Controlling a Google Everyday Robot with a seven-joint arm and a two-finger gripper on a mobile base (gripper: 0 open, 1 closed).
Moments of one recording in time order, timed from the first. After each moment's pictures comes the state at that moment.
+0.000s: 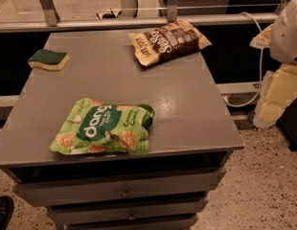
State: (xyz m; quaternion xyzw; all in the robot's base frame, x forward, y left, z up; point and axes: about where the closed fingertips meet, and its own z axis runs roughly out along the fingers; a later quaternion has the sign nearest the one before) arm 0.438 -0.216 0.977 -0.60 0.78 -0.03 0.16
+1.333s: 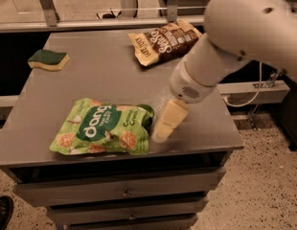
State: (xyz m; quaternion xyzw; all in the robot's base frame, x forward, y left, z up) arm 0.490 -0.058 0.861 -0.58 0.78 0.10 0.21
